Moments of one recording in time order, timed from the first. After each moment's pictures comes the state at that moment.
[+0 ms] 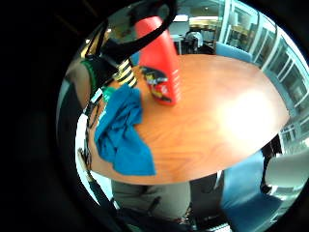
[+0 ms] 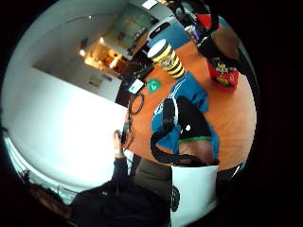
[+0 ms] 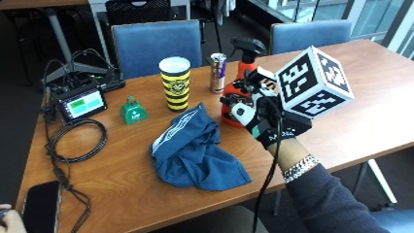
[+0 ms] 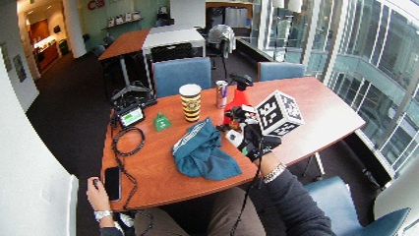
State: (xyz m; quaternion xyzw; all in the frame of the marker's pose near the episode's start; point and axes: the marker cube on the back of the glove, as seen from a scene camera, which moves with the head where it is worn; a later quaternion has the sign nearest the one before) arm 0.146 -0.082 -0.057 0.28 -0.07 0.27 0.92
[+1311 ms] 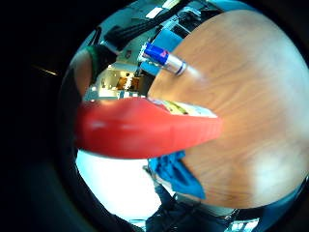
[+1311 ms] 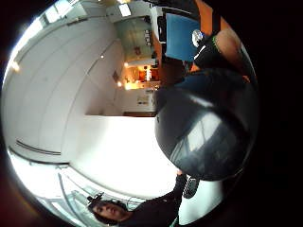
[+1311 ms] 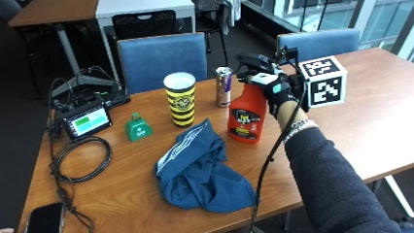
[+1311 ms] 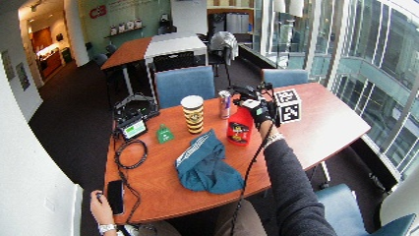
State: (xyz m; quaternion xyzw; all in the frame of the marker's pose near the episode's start) arm 0.252 -0.127 -0.059 0.26 -0.46 0.32 0.79
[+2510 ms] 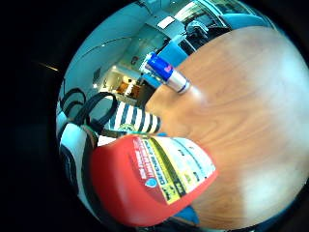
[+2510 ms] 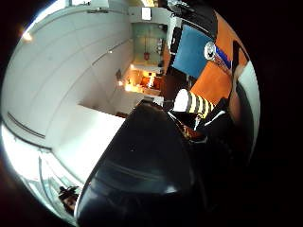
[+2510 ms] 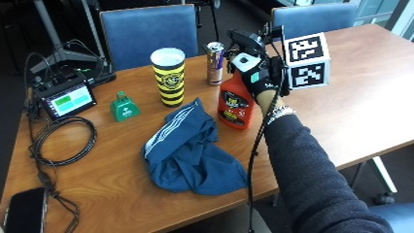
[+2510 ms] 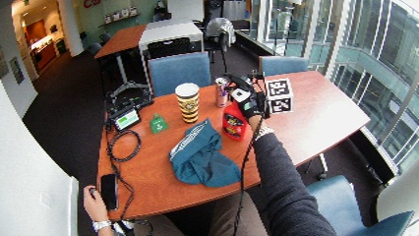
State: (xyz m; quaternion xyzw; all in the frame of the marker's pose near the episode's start) arm 0.223 -0.171 -0.099 0.37 -0.38 0.25 0.81
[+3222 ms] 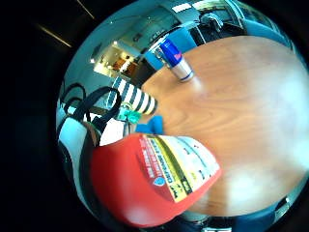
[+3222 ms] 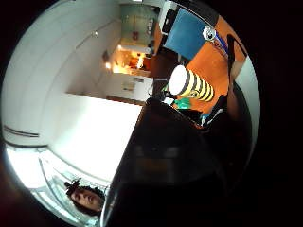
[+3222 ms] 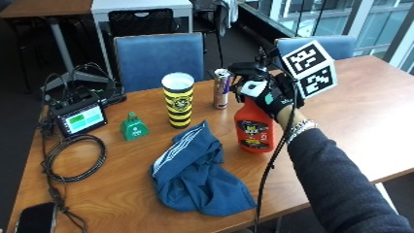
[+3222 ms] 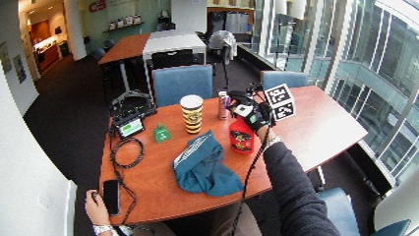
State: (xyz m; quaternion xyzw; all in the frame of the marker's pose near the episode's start) arm 0.233 -0.139 -0.060 0.21 -0.34 0.22 0.89
